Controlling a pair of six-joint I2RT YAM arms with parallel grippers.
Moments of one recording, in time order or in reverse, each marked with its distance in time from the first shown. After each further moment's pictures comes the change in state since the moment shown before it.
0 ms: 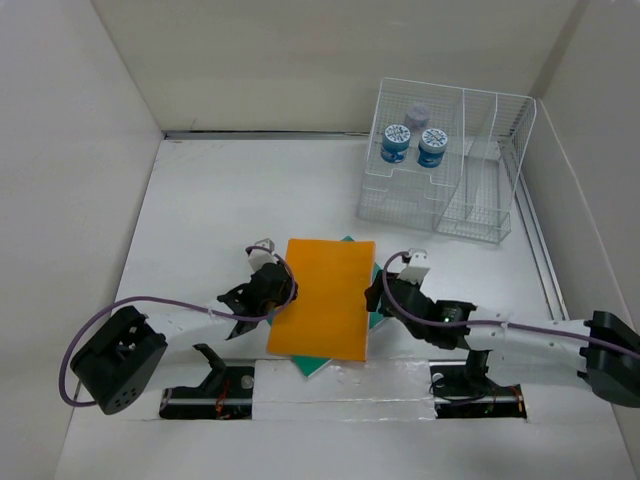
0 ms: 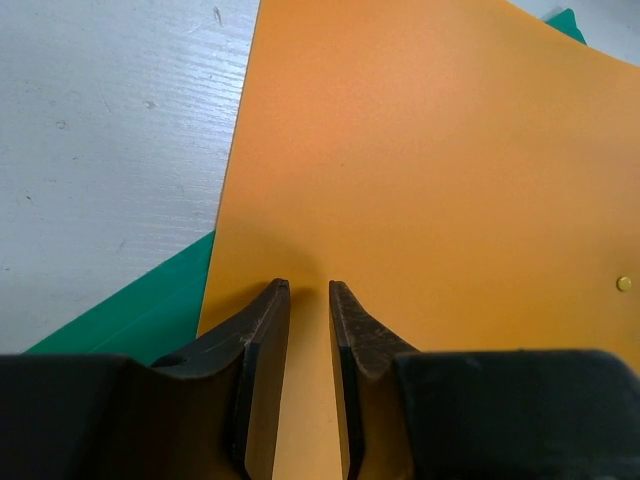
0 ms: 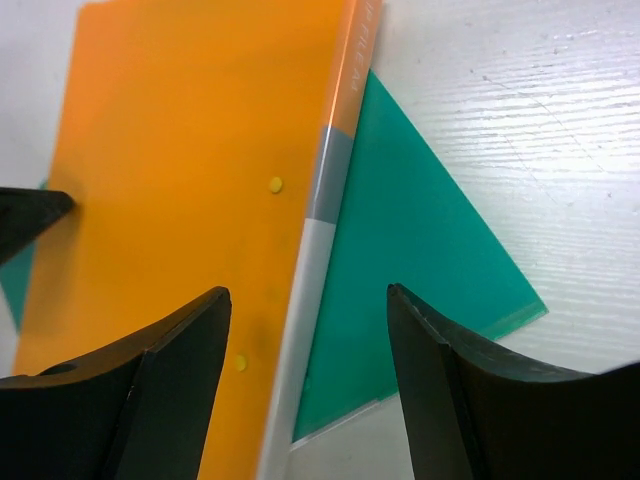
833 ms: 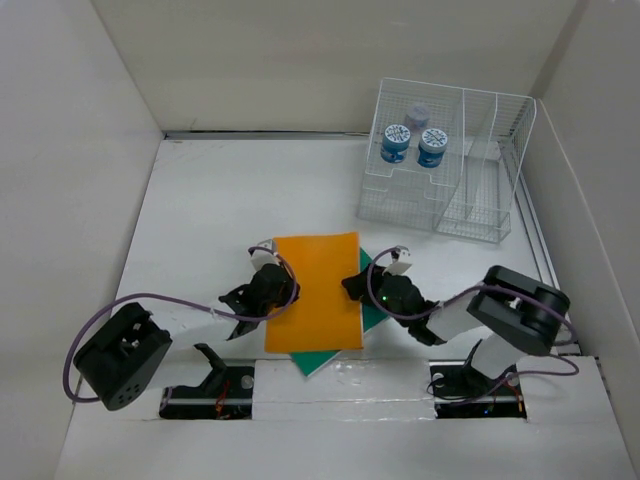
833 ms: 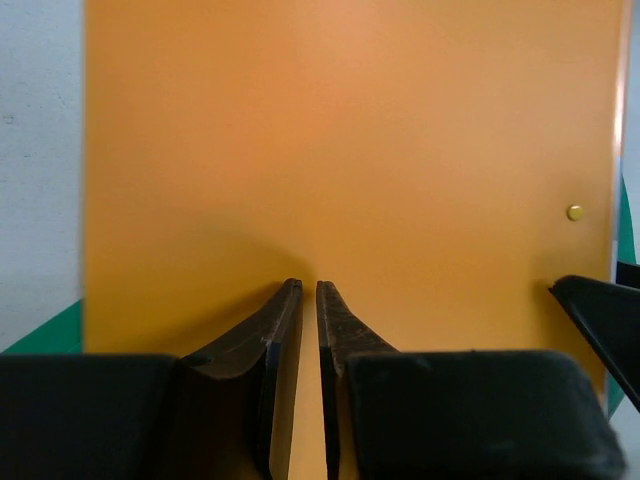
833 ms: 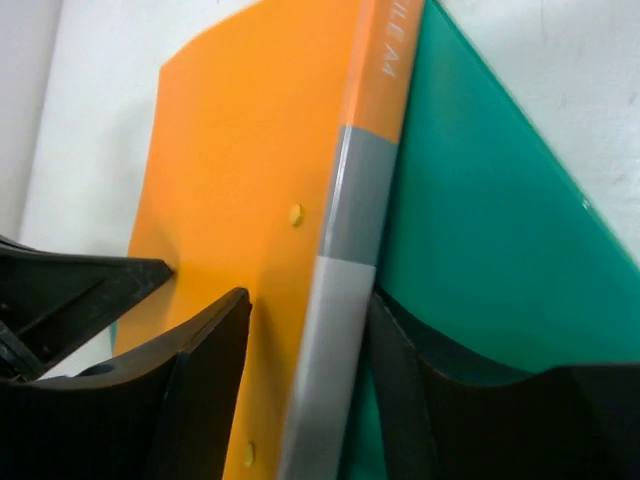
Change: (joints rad) left arm 0.000 0.026 -0.016 0.063 0.043 0.007; right arm -0.201 0.541 -0.191 1.037 -0.347 -0.043
